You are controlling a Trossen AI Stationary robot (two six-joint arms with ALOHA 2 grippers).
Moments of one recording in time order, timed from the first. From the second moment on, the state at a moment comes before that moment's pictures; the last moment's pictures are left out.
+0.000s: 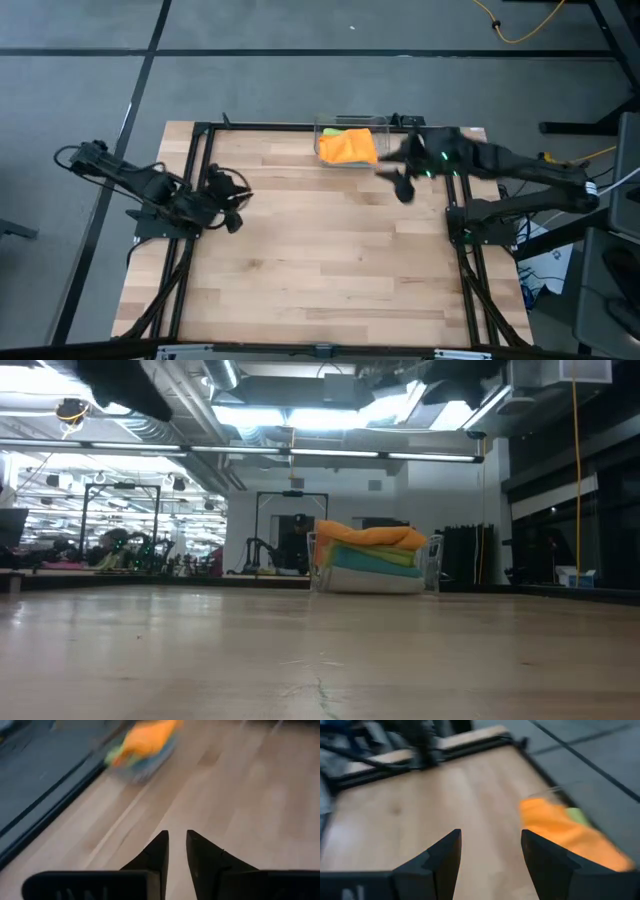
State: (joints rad) left arm -0.41 0.86 0.88 -0.92 -0.75 -0.66; right arm -0.20 1.05 1.09 -0.57 0.03 0.16
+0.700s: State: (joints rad) left arm -0.22 0.30 0.17 0.06 -0.37 -0.02; right arm 0.08 0.71 0.12 0.59 0.37 0.16
